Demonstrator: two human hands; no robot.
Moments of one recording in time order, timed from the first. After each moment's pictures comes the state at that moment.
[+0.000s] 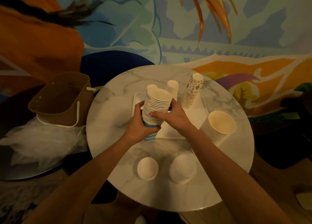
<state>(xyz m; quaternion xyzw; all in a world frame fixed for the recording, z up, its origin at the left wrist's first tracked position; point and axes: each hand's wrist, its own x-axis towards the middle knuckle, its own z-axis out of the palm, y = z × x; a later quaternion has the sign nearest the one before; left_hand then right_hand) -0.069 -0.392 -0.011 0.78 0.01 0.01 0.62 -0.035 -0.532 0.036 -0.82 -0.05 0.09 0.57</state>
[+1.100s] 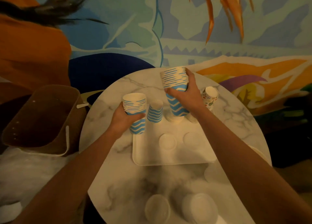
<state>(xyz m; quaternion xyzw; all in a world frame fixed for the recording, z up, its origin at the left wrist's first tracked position) 0.072 -0.313 -0.034 0.73 0.12 0.01 0.67 0.113 -0.517 0.063 -0.83 0.01 -0.02 0.56</state>
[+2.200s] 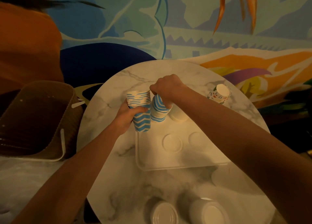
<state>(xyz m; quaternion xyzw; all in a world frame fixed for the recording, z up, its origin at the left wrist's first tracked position) 0.111 -0.306 -0.053 0.60 0.06 -0.10 0.79 0.165 -0.440 0.074 -0.91 -0.29 0.14 -0.27</state>
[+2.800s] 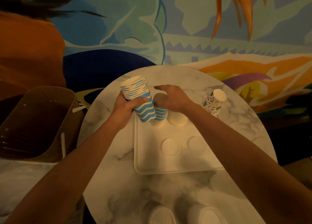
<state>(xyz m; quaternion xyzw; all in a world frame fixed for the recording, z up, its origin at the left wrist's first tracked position) 0.119 -0.309 -0.008 0.57 0.04 -0.03 0.82 0.163 -0.480 0.044 -0.95 -0.17 0.14 0.21</state>
